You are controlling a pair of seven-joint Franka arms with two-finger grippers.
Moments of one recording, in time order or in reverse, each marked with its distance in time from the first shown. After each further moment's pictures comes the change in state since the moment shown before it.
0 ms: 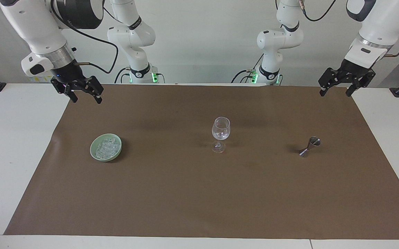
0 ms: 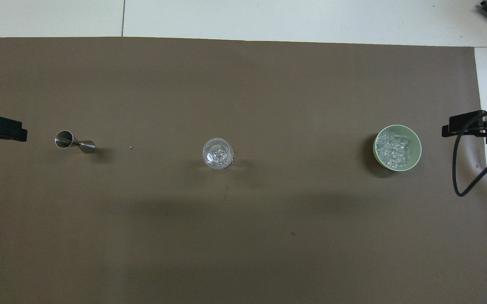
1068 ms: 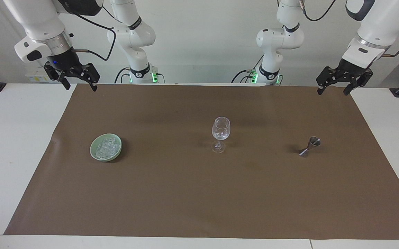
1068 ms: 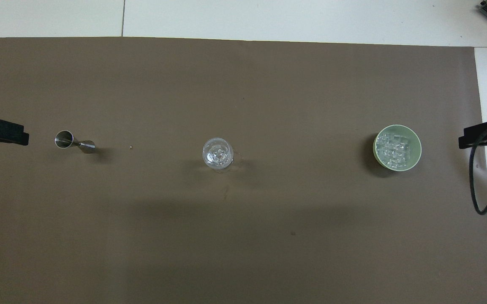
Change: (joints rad) left arm -0.163 0.003 0.164 -0.001 0.001 -0.021 0.001; right arm 0.023 -0.001 0.012 0.099 -0.104 -0.148 -0.037
